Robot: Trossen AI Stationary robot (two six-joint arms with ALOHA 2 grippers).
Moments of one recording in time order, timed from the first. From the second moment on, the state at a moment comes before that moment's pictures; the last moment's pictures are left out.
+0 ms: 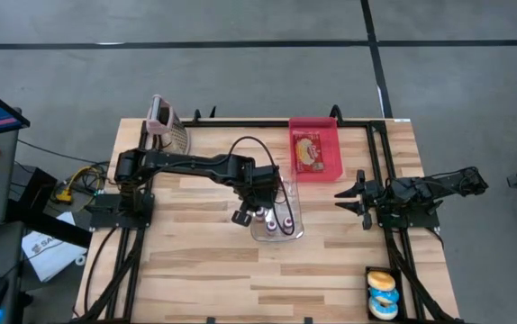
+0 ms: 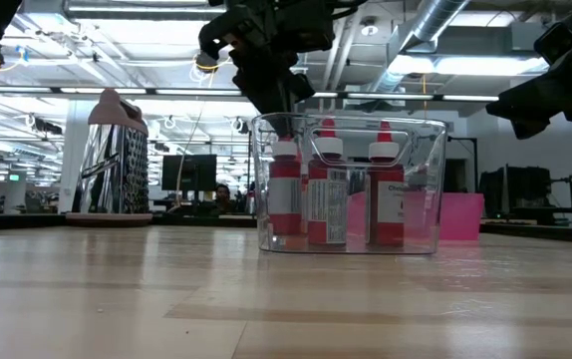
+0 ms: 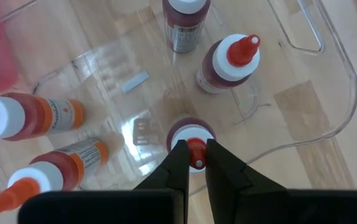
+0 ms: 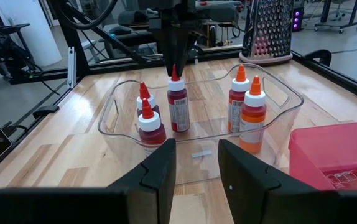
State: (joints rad) left arm 0.01 1.93 1.65 -0.94 0.12 0.41; right arm 0.27 0.01 0.10 -0.28 0.29 0.16
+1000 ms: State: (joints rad) left arm 0.01 1.92 1.65 -0.92 0.12 0.40; right arm 0.27 0.01 0.10 -0.28 0.29 0.16
